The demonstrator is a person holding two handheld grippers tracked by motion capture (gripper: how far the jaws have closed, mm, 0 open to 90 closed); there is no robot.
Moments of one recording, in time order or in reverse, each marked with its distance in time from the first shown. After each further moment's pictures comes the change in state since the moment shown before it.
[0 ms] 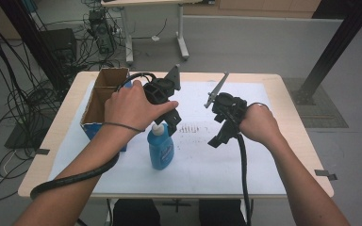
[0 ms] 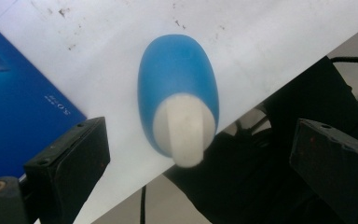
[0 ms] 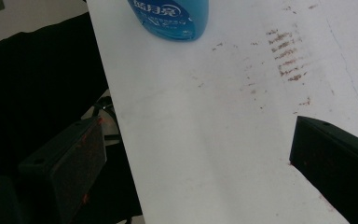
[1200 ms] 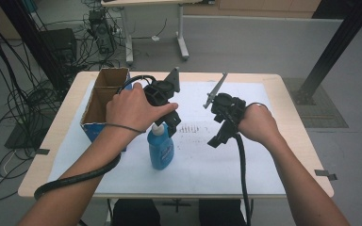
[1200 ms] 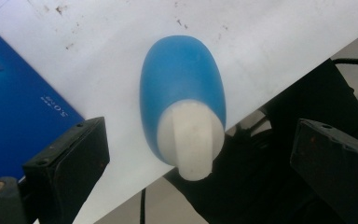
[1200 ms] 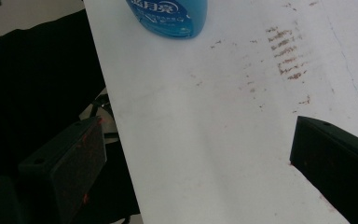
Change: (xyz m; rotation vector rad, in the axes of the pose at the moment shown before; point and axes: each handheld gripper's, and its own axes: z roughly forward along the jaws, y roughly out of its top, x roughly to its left) left arm 0.005 0.002 0.008 0.002 -0.012 -0.013; right arm 0.000 0.004 0.002 0.014 -0.009 -0.006
